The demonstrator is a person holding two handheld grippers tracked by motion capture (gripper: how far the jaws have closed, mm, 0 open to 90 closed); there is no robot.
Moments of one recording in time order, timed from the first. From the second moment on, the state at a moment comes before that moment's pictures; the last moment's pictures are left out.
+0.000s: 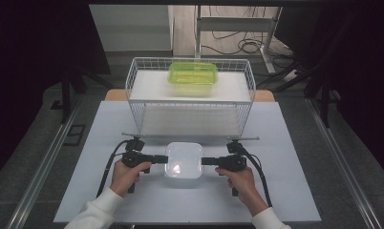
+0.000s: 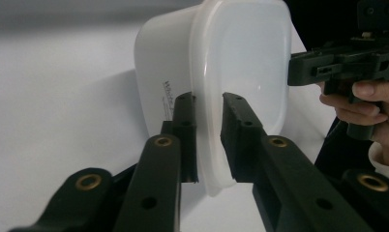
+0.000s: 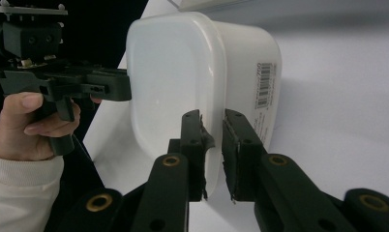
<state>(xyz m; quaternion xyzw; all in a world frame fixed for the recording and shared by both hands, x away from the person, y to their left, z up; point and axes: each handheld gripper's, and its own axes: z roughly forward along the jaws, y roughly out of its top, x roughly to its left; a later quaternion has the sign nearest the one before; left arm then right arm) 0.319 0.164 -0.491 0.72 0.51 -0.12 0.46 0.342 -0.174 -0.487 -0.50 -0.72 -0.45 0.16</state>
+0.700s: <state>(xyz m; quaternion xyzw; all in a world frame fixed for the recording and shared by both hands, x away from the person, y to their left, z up) 0.311 0.159 -0.480 0.72 0.49 -0.09 0.47 0.334 -0.176 -0.474 -0.46 -0.75 -0.46 0.10</state>
